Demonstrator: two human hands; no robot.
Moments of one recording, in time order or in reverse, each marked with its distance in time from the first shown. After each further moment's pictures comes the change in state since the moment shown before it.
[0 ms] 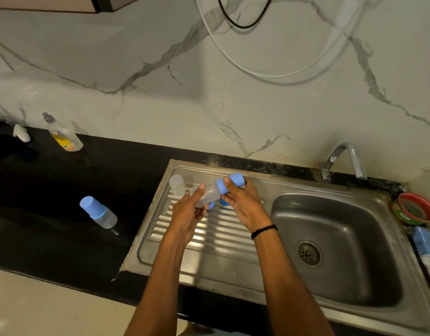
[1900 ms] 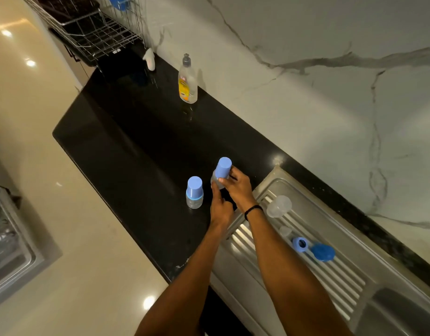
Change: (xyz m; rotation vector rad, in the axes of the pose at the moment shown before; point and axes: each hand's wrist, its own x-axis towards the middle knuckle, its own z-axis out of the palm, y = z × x) left_hand 0.138 -0.004 -0.195 0.081 0.481 0.151; right_hand 0.161 0.218 0.239 -0.888 -0.501 0.071
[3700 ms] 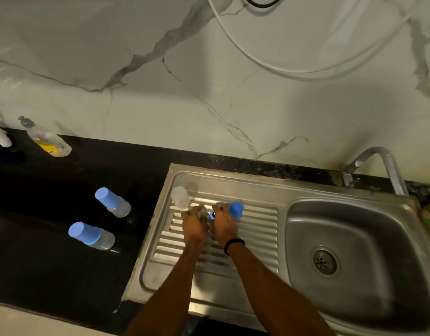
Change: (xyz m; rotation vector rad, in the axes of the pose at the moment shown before) left_hand -0.071 -0.061 0.149 0.815 -0.274 0.240; right_hand -0.160 0.134 -0.151 -0.498 0.407 0.222
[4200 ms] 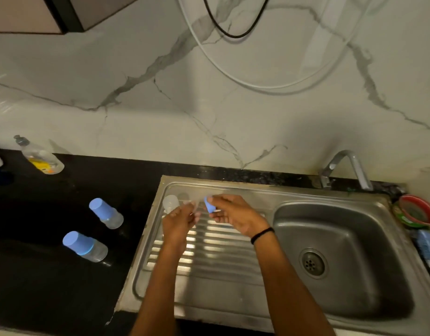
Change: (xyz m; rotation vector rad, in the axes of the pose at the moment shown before) left_hand -0.041 0.055 -0.067 -0.903 -0.109 -0.134; right_hand -0.055 -0.046 -0.146 1.063 -0.251 0.121
